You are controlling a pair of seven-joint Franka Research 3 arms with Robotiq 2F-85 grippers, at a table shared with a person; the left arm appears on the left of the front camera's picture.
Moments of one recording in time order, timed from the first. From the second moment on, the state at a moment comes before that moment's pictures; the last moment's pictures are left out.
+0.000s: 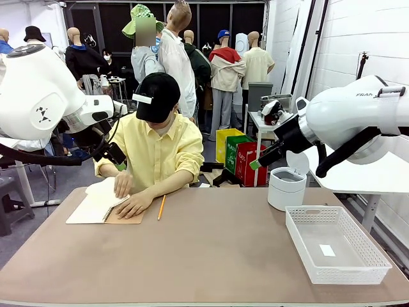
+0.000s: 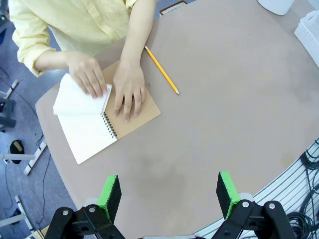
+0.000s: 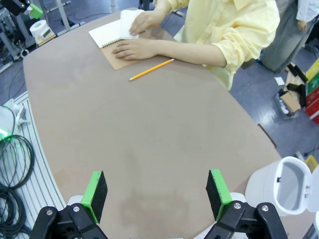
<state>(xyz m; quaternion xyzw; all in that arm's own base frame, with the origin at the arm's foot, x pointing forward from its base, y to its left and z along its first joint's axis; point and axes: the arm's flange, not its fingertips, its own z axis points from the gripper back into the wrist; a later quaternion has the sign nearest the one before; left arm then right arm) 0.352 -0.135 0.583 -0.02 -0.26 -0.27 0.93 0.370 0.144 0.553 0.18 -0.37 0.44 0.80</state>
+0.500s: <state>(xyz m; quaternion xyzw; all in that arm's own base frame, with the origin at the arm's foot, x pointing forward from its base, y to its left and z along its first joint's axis) 0.352 -0.135 0.583 -0.02 -0.26 -0.27 0.93 0.370 0.144 0.553 0.18 -0.37 0.44 0.80</state>
